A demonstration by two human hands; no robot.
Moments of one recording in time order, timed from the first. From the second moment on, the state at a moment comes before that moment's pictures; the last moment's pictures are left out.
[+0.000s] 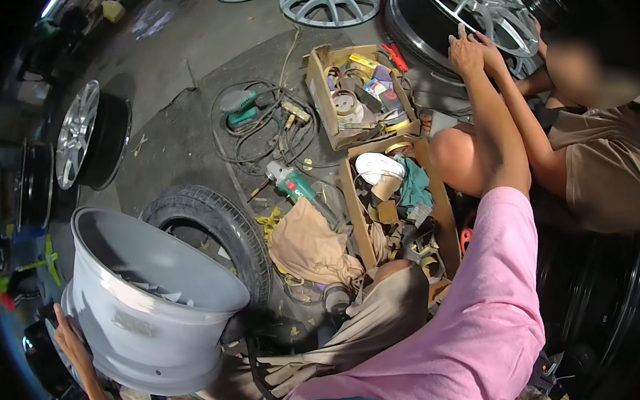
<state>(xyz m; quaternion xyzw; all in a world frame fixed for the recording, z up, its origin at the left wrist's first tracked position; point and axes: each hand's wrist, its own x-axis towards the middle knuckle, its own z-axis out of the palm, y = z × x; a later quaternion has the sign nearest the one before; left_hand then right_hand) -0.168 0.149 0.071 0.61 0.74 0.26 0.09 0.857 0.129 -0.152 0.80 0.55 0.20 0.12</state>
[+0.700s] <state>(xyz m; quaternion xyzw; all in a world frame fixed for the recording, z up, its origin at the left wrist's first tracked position) -0.179 0.149 0.069 0.63 0.72 0.27 0.11 0.848 0.157 -0.183 0.90 0.42 0.13 -0.06</state>
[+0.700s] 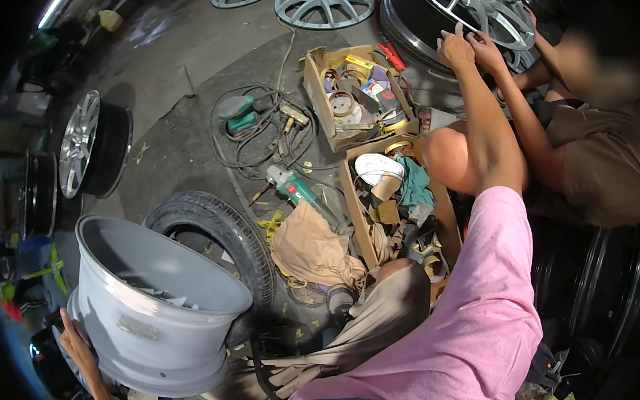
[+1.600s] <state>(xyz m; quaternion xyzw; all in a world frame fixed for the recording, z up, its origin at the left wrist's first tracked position) -0.174 0.150 0.069 0.64 0.71 0.27 0.10 0.852 0.156 -0.176 0.90 0.39 0.17 -0.10</state>
